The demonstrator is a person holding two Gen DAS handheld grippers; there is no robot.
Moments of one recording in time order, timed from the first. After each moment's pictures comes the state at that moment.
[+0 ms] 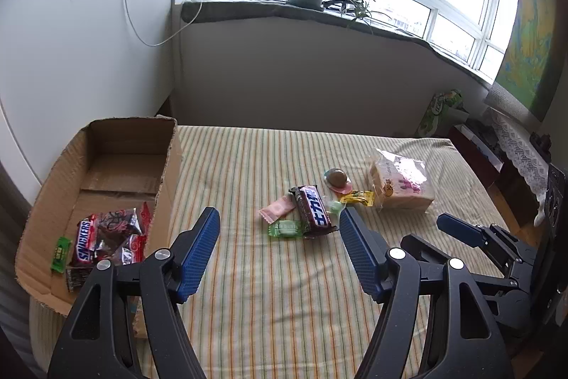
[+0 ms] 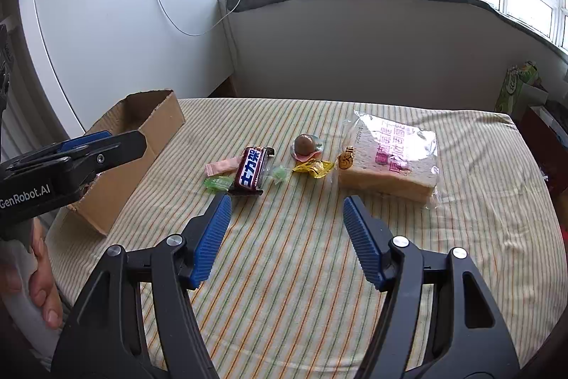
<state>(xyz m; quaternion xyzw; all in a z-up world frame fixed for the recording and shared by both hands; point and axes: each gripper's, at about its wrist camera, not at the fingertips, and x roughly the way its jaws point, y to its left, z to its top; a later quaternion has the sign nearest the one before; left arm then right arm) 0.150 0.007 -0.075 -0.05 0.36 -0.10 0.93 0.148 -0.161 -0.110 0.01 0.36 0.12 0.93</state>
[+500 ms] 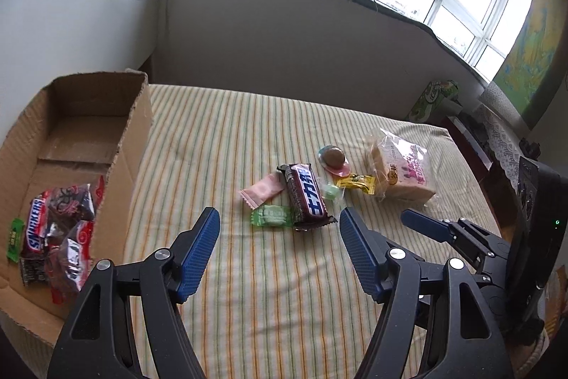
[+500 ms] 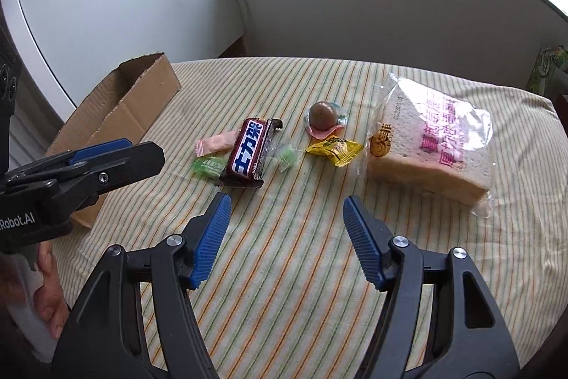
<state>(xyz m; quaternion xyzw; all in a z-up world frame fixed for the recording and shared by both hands) 0.190 0.007 -0.117 -0.10 0.43 -0.13 0.89 0.212 -0.153 -0.162 0.02 0.45 0.16 0.88</state>
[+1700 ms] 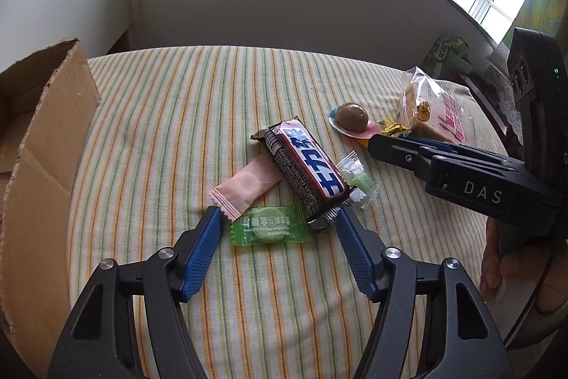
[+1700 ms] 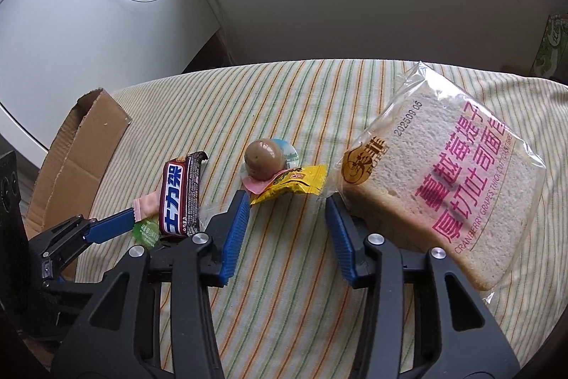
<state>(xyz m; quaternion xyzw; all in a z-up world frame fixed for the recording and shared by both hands) 0.232 -0.031 -0.165 -0.04 0.48 -0.14 0.87 0.292 -0.188 -0.177 0.07 0.48 0.15 0.86</state>
